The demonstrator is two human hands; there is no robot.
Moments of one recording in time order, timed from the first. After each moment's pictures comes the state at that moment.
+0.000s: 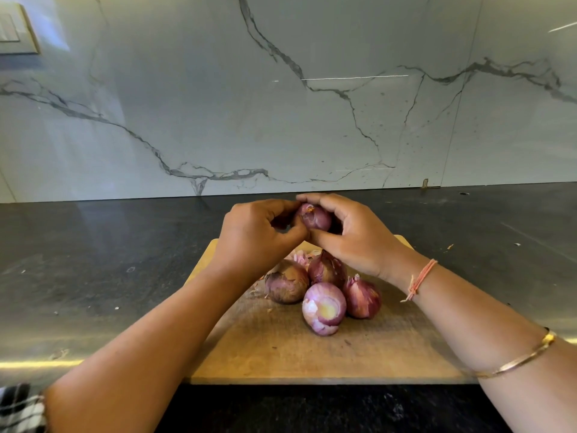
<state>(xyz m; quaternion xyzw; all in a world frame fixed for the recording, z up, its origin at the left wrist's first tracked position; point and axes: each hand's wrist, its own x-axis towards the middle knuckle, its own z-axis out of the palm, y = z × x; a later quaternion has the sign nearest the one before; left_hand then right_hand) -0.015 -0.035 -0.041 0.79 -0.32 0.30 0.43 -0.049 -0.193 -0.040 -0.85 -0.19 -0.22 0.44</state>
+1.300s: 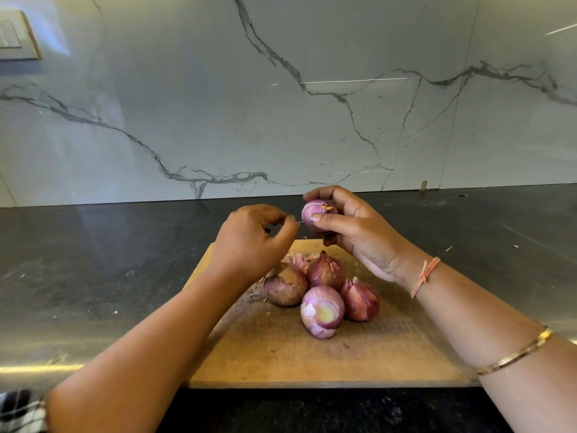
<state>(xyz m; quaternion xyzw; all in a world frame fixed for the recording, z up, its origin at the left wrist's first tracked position) -0.009 -0.033 -0.042 0.84 -0.28 0.25 0.40 -0.049 -0.198 -0.035 -0.72 -0.17 -0.11 0.66</state>
